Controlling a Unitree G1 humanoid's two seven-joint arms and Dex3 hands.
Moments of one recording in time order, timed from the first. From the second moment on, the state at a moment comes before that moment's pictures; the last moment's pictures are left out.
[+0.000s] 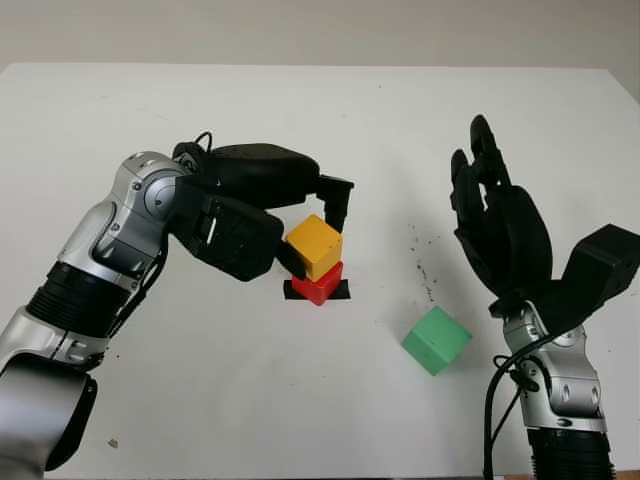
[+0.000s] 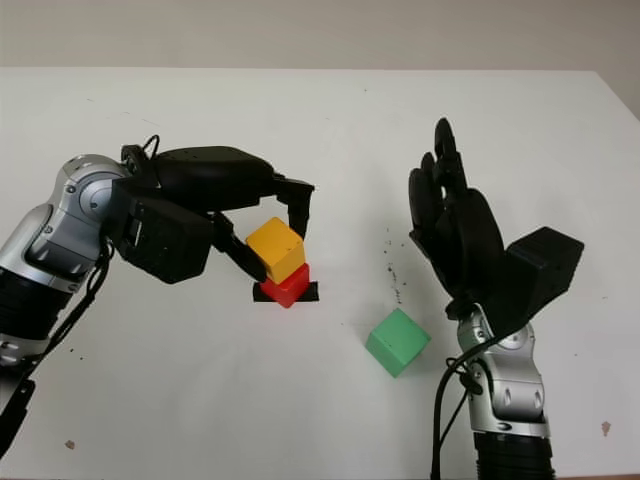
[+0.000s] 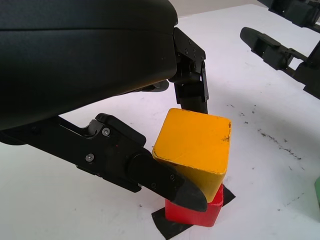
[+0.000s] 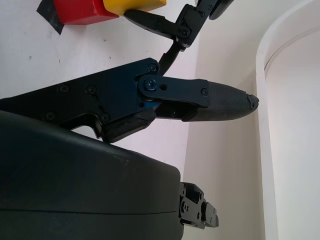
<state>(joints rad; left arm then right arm) -0.85 0.58 -0.33 0.19 0.41 -0.25 -0.80 -0.23 -0.20 -0.14 -0.08 0.23 0.11 0.21</state>
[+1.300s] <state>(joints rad) -0.84 0.57 -0.34 0.13 0.39 -0.15 -0.86 -0.22 -0.20 -0.14 -0.08 0.23 0.10 0.21</state>
